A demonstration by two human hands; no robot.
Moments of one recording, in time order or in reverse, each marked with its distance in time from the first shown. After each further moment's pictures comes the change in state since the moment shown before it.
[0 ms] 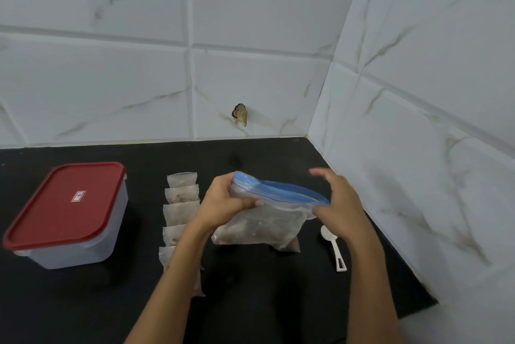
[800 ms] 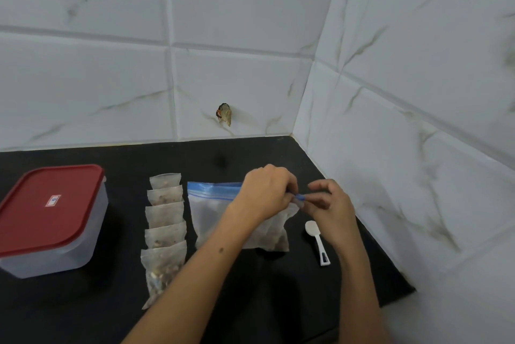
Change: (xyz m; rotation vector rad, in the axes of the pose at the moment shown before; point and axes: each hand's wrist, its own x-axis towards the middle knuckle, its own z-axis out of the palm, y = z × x) left_hand 0.017 0.064 0.078 1.024 -0.180 0.275; right_hand -0.013 0.024 0.005 0.417 0.106 0.078
